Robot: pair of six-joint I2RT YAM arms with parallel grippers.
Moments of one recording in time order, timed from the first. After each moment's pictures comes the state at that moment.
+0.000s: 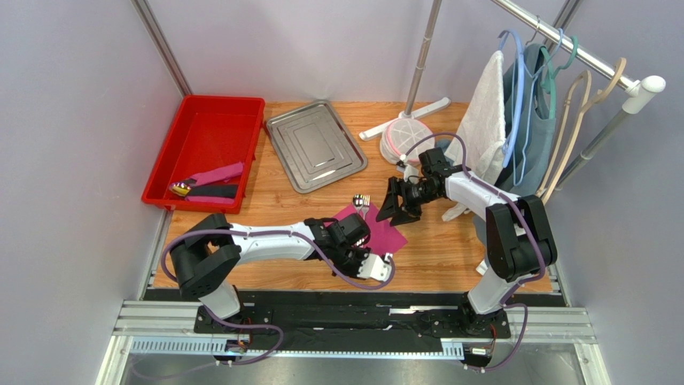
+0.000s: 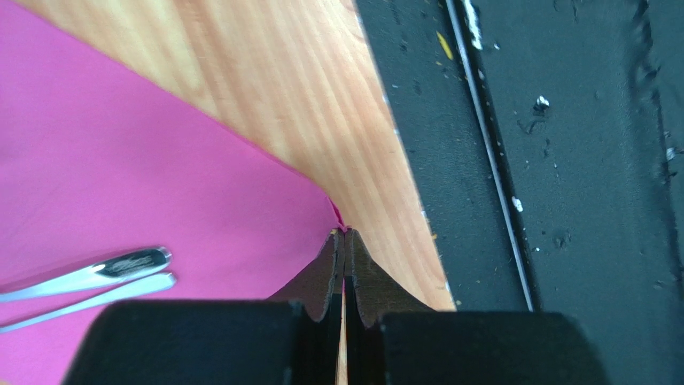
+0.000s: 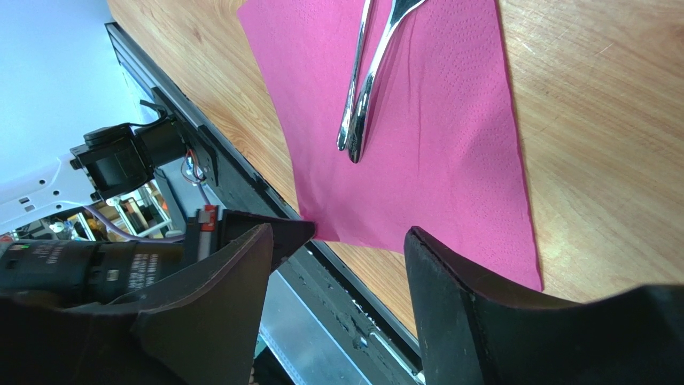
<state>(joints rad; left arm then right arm) -1.10 1.62 0.91 -0.39 0.39 0.77 0.28 1.67 1.03 -0.57 -0.80 0.30</state>
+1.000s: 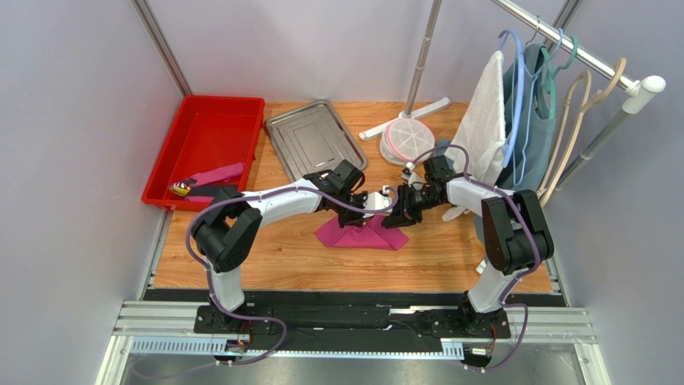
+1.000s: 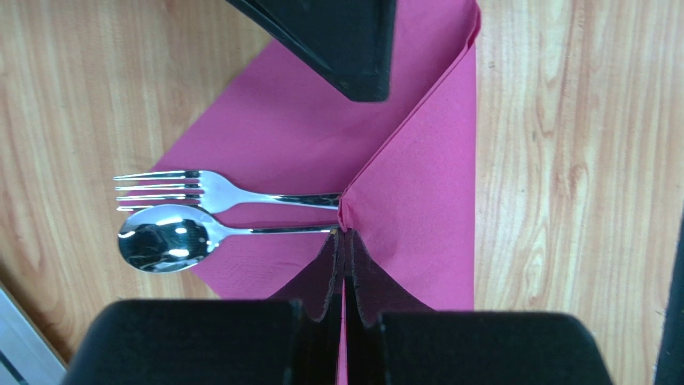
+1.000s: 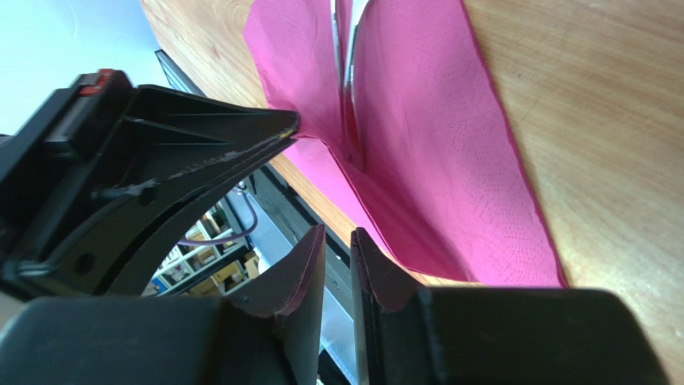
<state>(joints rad) -0.79 1.84 1.24 -0.45 0.46 0.71 0.24 1.71 0.95 -0.46 -0.88 0.44</state>
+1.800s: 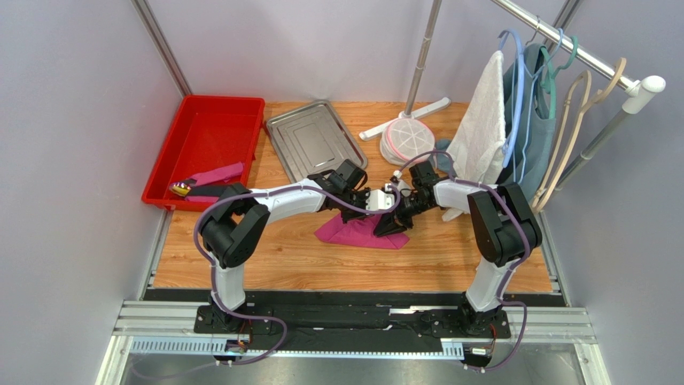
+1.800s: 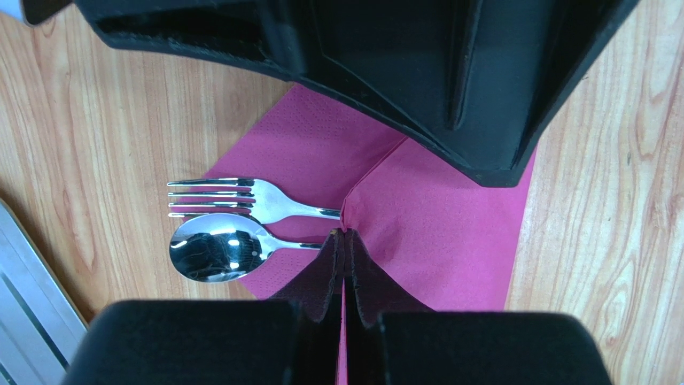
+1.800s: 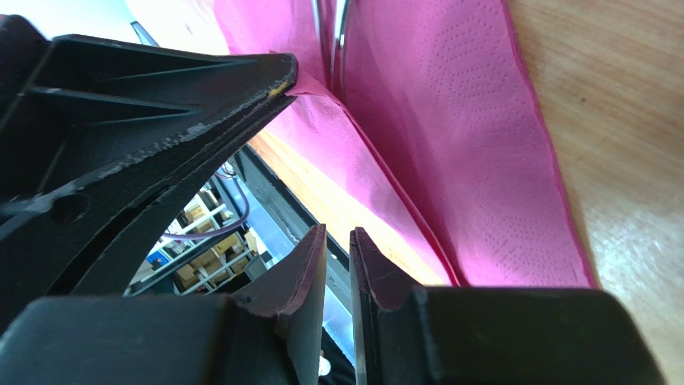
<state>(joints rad) -0.79 1.89 1.26 -0.35 0.38 0.72 0.32 1.80 0.95 -0.41 -0.88 0.47</state>
